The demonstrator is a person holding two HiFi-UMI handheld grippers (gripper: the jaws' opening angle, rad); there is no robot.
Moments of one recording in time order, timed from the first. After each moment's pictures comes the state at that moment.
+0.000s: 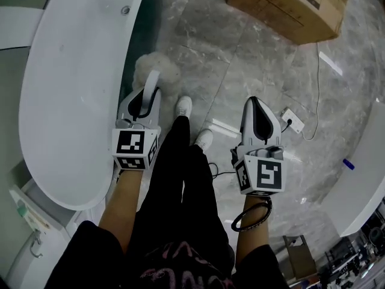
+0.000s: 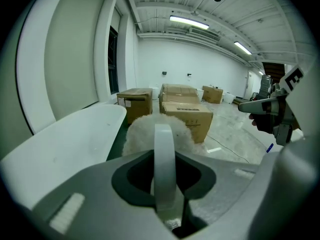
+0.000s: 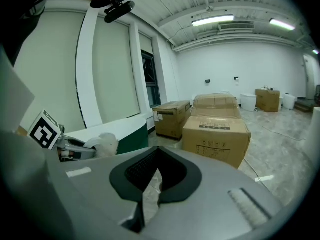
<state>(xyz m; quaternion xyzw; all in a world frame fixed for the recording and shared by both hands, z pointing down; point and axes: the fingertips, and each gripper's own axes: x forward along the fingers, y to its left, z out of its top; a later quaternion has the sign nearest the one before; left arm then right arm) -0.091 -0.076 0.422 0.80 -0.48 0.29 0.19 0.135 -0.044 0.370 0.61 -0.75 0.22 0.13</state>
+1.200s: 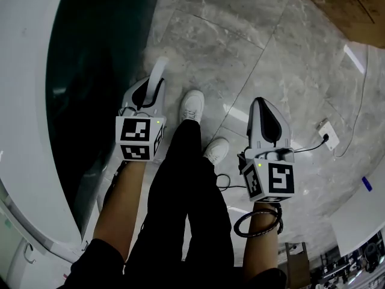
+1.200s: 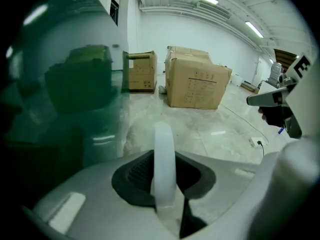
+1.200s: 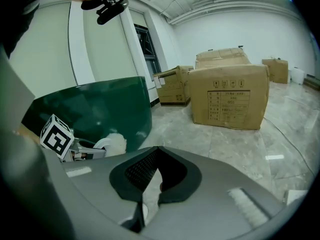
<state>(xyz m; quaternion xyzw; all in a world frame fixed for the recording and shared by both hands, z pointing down) -0.142 -0.067 0.753 0.76 -0.48 0.37 0.25 0.084 -0.038 0.690 0.56 -0.74 0.32 0.18</state>
